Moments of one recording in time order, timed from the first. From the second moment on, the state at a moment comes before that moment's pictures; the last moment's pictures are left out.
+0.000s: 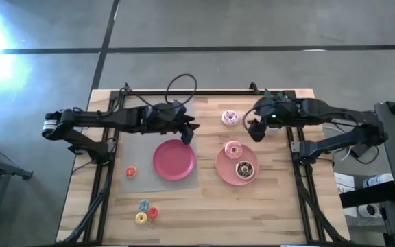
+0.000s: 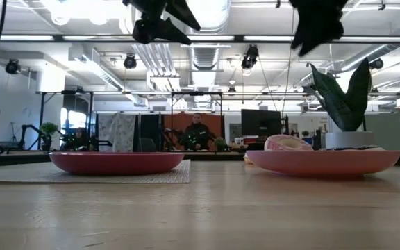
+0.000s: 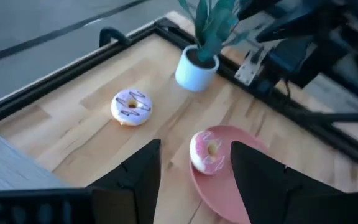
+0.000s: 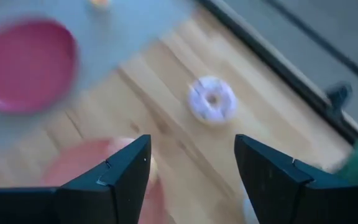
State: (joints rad) left arm 0.07 1.34 1.20 -0.32 -0.25 -0.51; right arm -0.13 1.11 1.21 -1.00 0.33 0.45
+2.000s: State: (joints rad) left arm 0.02 1.32 1.16 -0.29 -0.25 -0.56; right arm -0.50 2.03 1.45 -0.91 0.05 0.07
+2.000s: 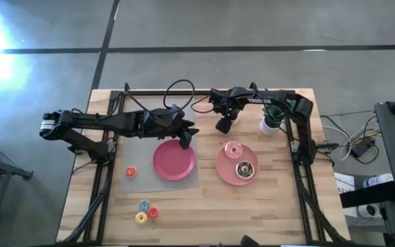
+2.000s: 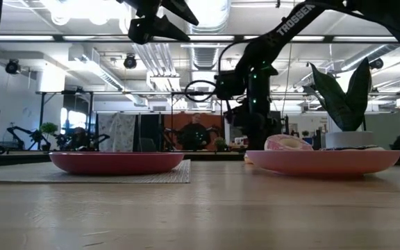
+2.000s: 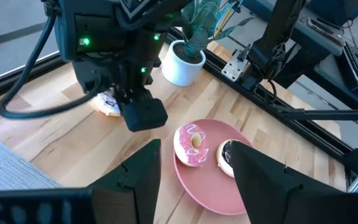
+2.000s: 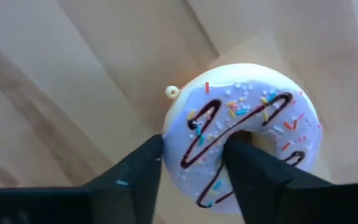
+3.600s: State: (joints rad) left arm -0.17 1.34 1.01 -0.45 -0.57 -1.11; right arm 0.26 1.65 1.06 -0.70 0.05 -0.06
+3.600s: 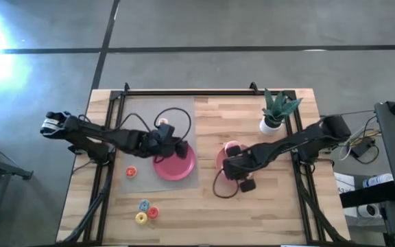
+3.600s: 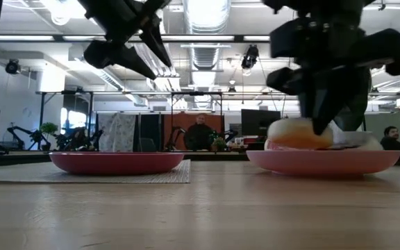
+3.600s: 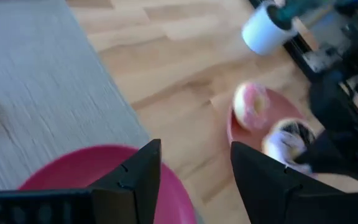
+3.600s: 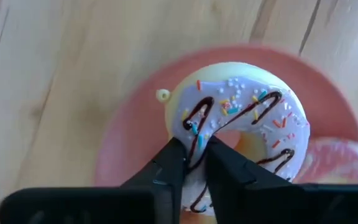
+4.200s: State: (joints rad) left arm -0.27 1.34 1.01 -0.50 -0.57 -1.02; right arm 0.26 1.70 1.27 -0.94 0.09 0.12
